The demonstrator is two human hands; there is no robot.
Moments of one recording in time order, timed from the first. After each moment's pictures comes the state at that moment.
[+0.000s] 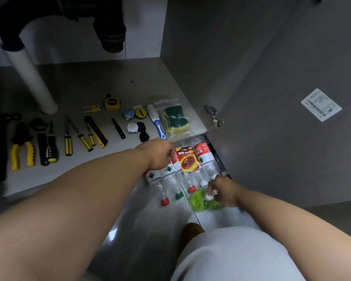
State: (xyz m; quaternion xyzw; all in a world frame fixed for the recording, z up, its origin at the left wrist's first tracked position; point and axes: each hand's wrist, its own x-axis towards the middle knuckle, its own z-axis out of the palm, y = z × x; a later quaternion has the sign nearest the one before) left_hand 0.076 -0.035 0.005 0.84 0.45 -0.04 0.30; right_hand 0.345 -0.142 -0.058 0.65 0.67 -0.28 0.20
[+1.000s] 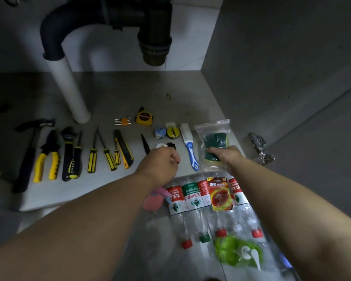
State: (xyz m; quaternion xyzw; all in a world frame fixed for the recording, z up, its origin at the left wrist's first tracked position) left_hand 0.032 0.026 -0.038 0.63 0.64 0.17 0.41; right_hand 0.271 0.095 -0.084 0.79 0.31 -0.48 -0.22
